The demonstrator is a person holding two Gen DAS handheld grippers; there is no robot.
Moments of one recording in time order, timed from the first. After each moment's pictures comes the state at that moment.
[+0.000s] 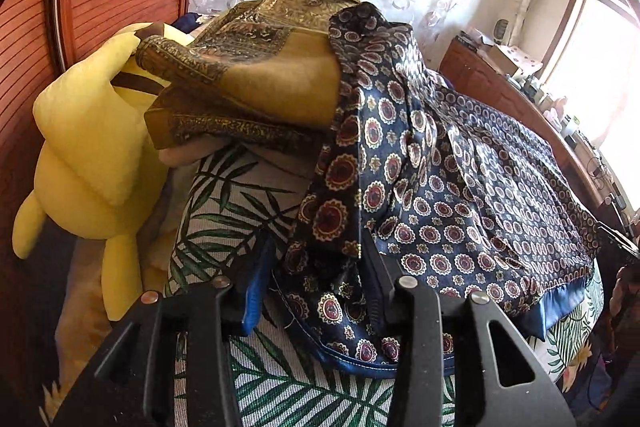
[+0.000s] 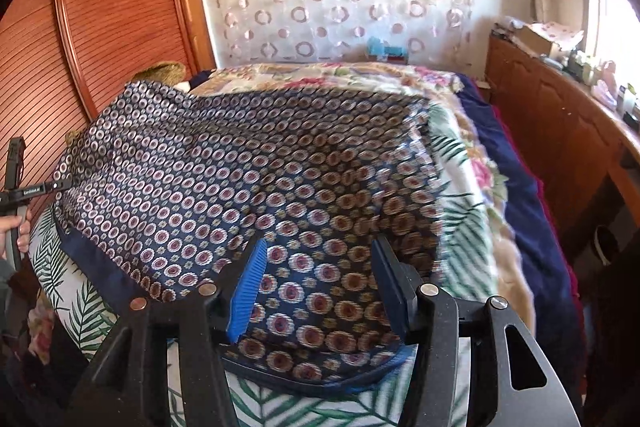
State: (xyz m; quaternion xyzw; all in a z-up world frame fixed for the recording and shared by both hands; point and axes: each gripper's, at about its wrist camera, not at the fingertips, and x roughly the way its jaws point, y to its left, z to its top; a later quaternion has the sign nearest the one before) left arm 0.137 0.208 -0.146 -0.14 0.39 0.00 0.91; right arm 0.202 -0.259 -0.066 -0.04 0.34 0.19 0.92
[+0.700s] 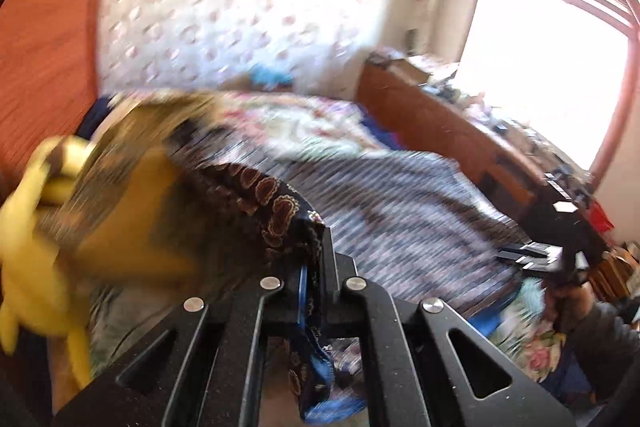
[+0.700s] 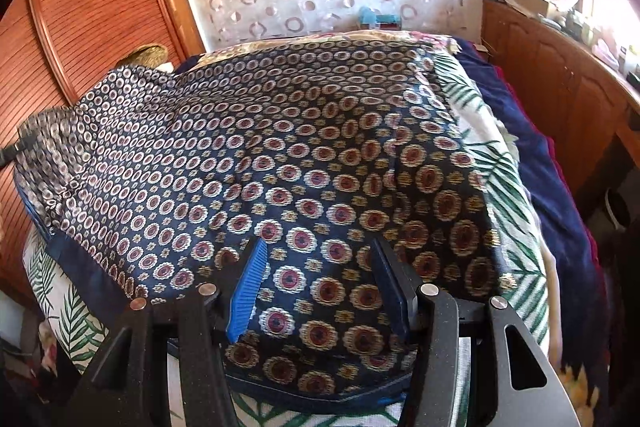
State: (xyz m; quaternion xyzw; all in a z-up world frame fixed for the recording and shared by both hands) left arm 0.155 0.096 -0.033 -0.08 0.30 -0.15 0.94; right arm 0.238 -0.263 -0.102 0.00 0.39 0.17 0.91
